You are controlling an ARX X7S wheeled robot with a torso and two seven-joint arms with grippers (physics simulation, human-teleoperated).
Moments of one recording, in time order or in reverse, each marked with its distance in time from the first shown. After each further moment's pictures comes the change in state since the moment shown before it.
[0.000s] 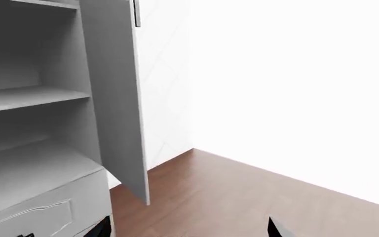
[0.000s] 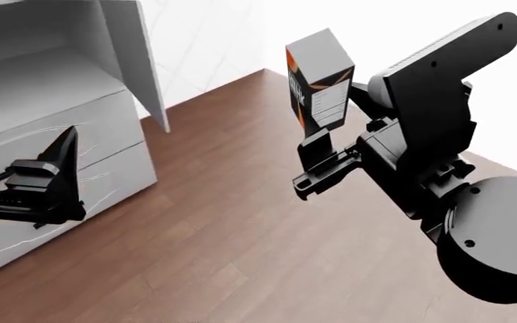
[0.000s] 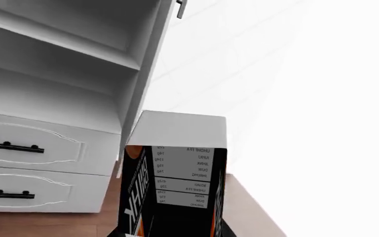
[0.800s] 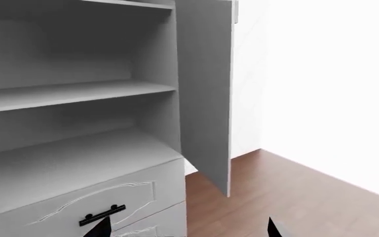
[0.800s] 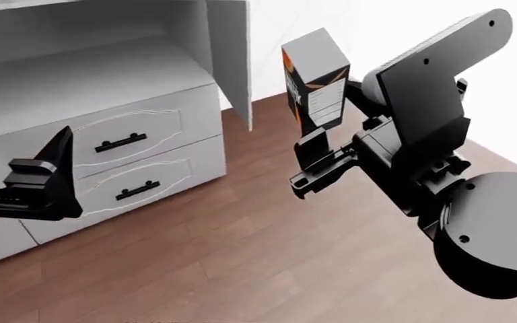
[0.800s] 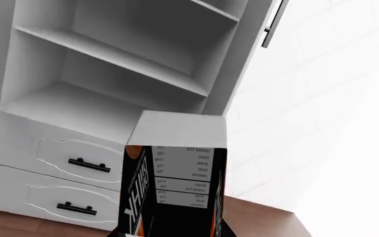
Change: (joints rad) left arm 0.016 0.017 -0.010 -0.016 0.030 -0.017 0.004; right arm 0.022 -0.009 -0.022 0.013 -0.003 0.006 -0.005
